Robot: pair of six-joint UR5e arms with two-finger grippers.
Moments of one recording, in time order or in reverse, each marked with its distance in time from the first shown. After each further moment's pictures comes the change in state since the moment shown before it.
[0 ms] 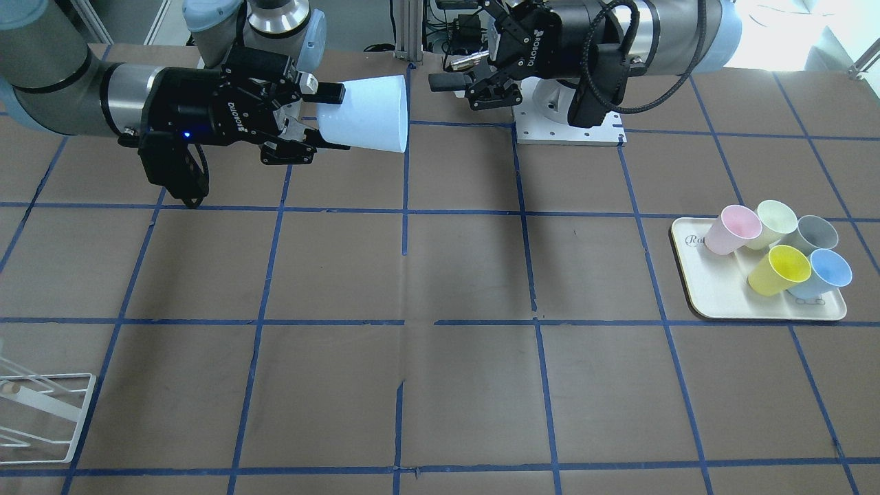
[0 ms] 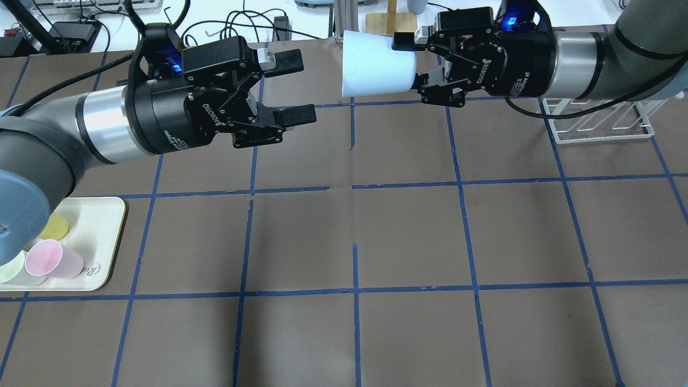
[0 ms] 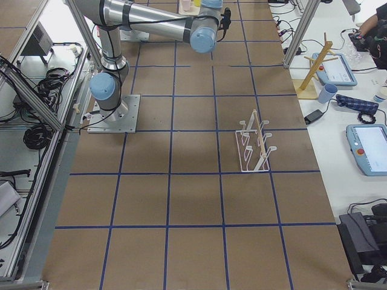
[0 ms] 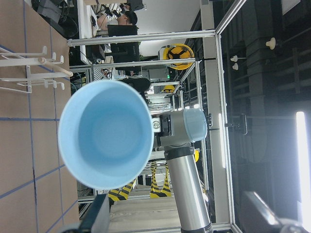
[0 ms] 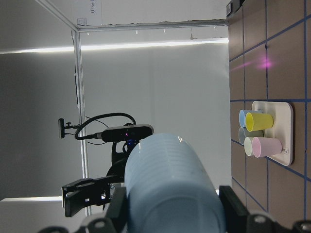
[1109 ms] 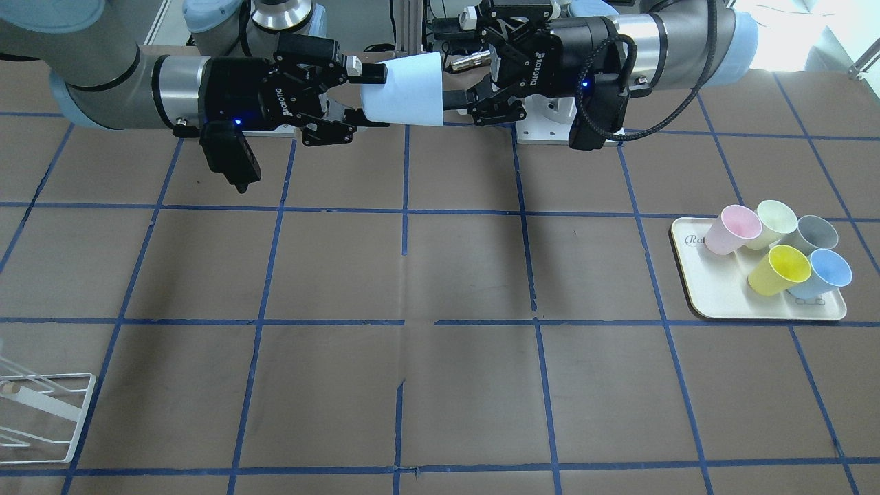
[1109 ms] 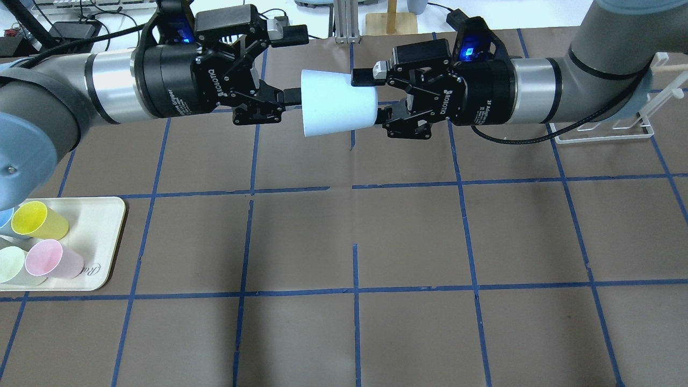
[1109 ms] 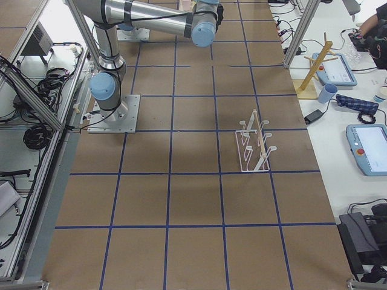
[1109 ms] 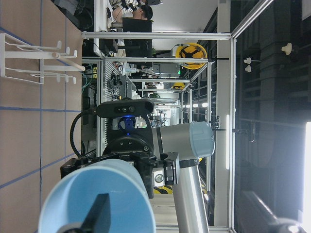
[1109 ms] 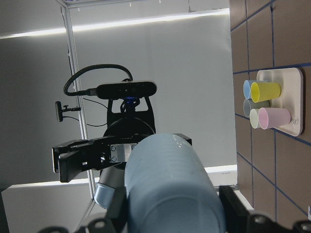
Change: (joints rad) left arm -0.004 -0.050 0.051 0.003 0.112 -0.090; right arm 0.095 -0.008 0.018 0.044 0.004 -0.002
